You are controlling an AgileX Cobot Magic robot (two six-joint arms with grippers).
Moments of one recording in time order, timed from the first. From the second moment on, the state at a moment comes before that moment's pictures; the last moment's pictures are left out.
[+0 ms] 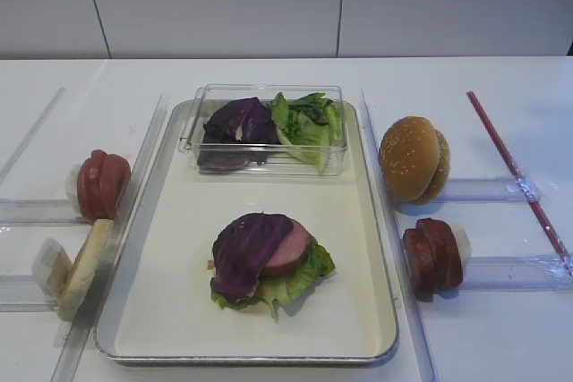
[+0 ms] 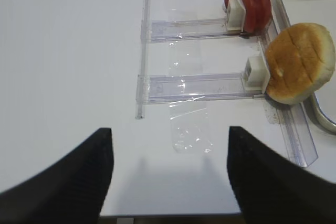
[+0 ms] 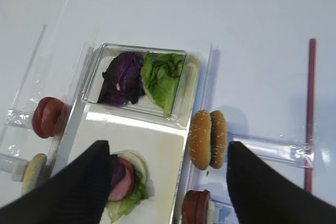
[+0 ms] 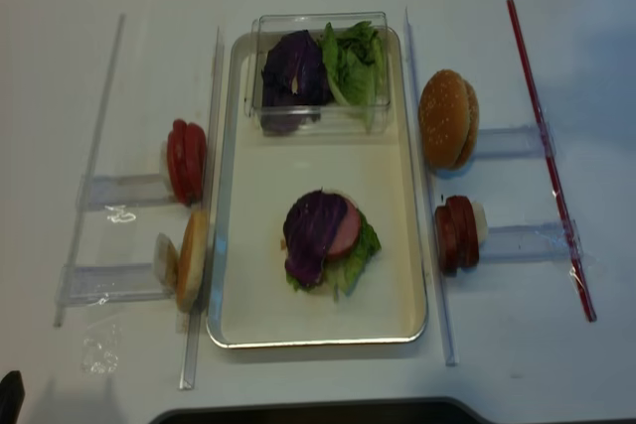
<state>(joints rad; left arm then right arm) 0.00 -0.02 -0.49 0.11 1.18 -0.07 0.07 1.24 -1.60 0.39 1.26 -0.04</state>
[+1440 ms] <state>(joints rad) 0.00 -0.02 -0.49 0.11 1.18 -0.07 0.19 1.73 -1.47 0.44 1.24 -0.15</state>
